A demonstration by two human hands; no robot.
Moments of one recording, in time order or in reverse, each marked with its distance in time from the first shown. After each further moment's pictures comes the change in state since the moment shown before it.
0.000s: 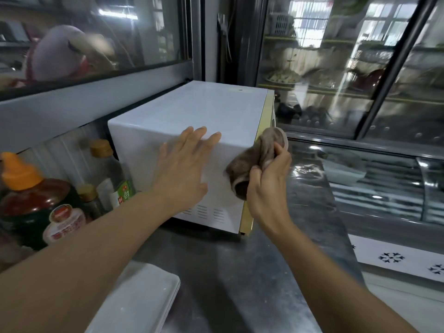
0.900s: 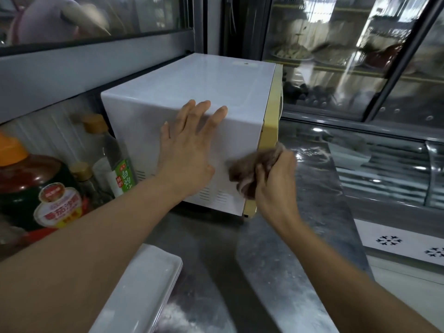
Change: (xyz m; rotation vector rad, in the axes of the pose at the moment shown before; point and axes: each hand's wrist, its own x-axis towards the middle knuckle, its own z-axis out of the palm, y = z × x) left_hand -0.001 0.007 0.020 -0.058 0.093 -0.066; right_hand -0.011 0.052 0.008 -0.171 -0.016 -0.015
